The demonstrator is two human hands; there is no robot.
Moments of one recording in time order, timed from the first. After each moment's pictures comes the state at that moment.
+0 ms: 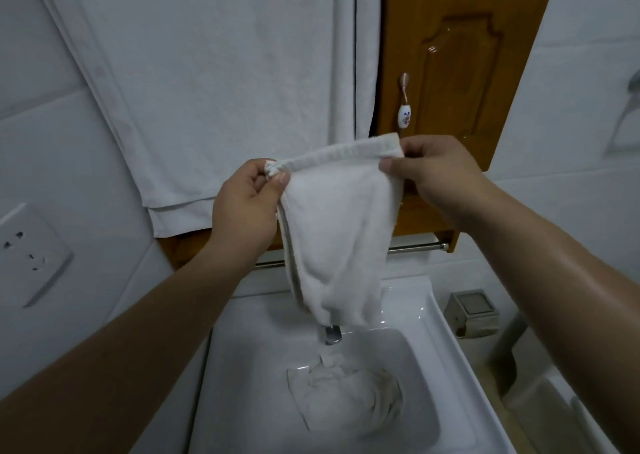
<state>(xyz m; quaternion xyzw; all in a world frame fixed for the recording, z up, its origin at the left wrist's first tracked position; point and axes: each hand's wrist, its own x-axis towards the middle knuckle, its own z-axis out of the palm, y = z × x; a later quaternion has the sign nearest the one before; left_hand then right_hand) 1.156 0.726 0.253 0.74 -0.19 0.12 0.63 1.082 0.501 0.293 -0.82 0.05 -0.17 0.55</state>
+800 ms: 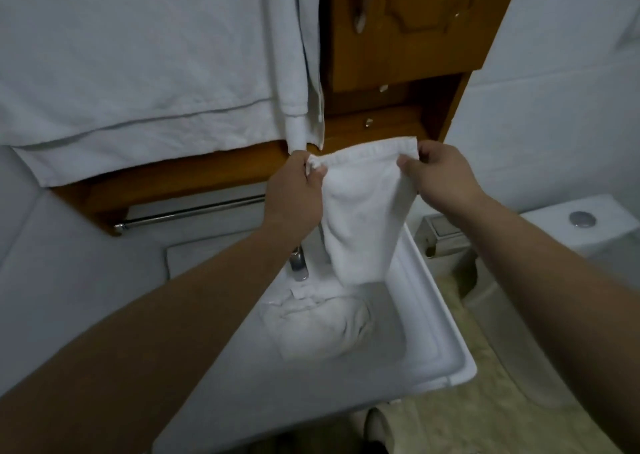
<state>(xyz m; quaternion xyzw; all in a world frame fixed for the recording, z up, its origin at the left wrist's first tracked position) 1.180 0.598 0.123 0.87 -0.17 0.02 0.46 1.100 0.411 0.142 -0.84 0.24 -0.13 0.48</state>
